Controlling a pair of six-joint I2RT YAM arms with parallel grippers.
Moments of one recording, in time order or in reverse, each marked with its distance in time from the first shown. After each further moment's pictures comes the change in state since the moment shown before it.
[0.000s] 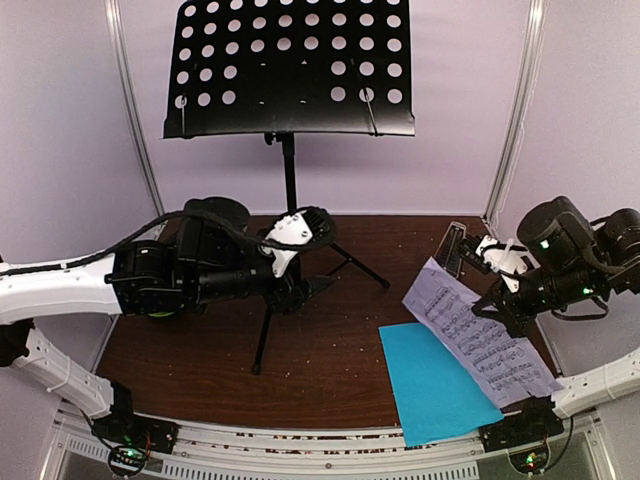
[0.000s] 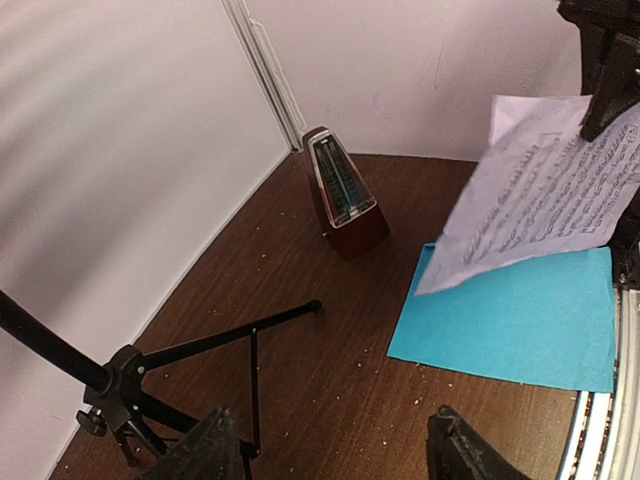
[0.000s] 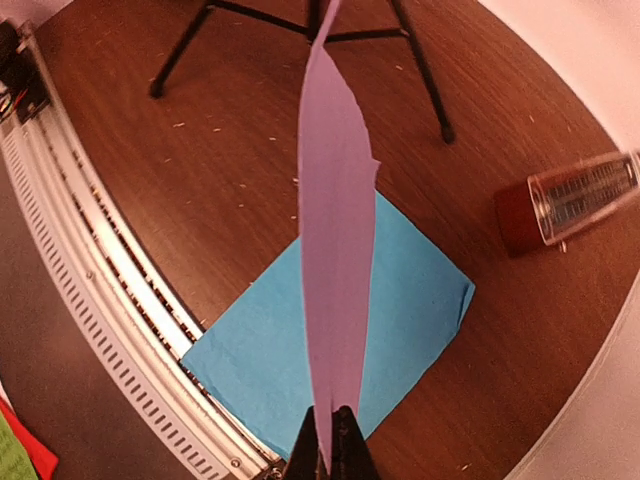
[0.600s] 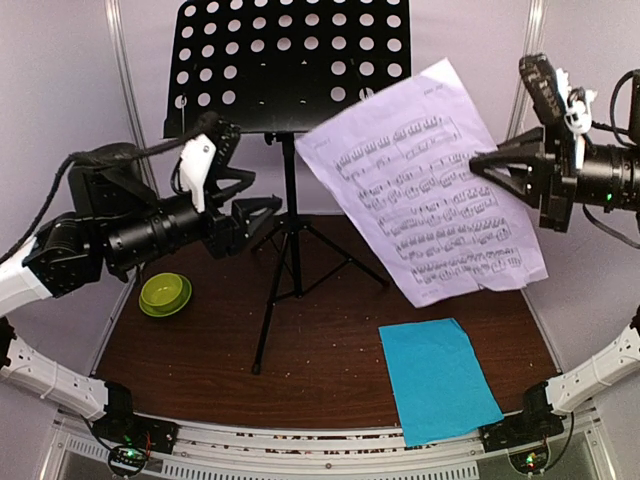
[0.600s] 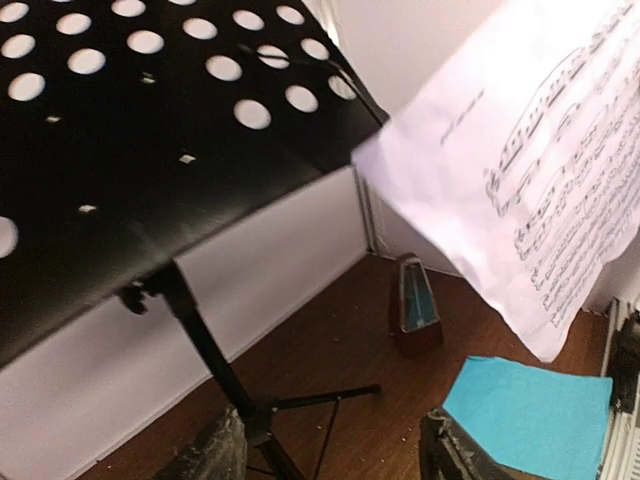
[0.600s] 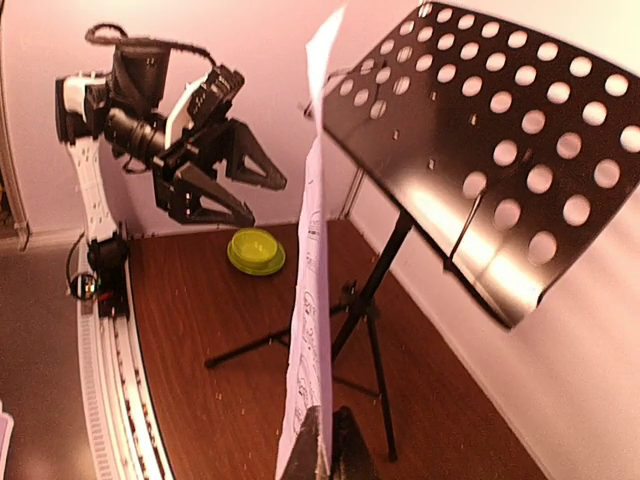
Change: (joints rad) left arm 0.006 -0.219 0.105 -0.045 -0.101 -0.060; right arm 0.262 0.220 0.652 0.259 0.124 -0.428
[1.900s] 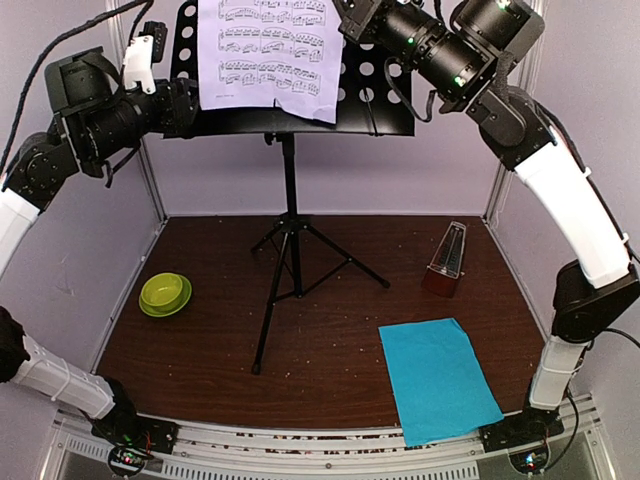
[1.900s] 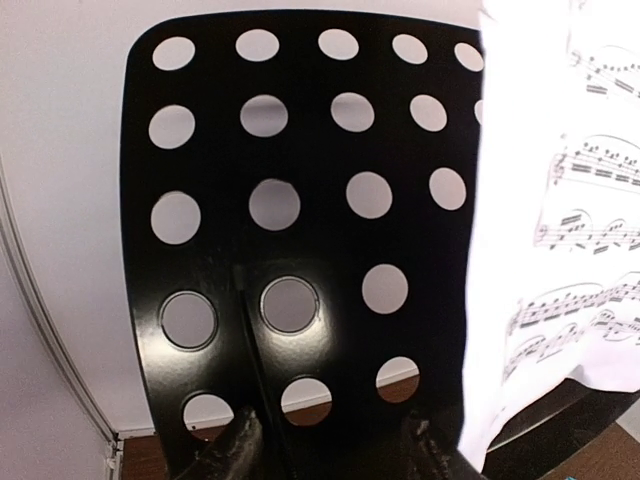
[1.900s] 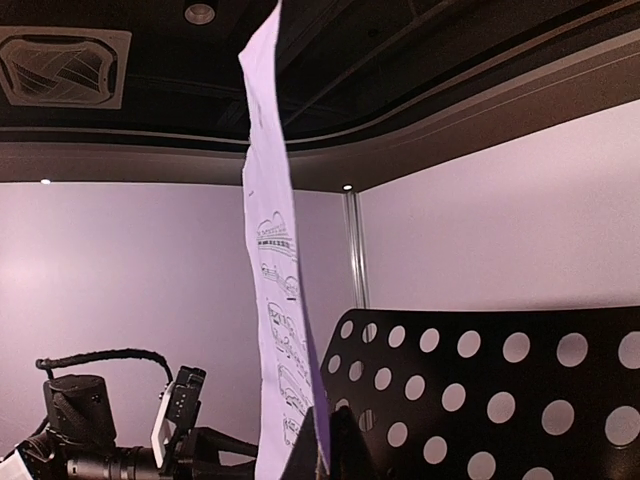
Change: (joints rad) left arm 0.425 0.174 0.519 -0.229 -0.066 -0.158; right arm -0.336 0.668 0.511 0.988 -0.270 0.233
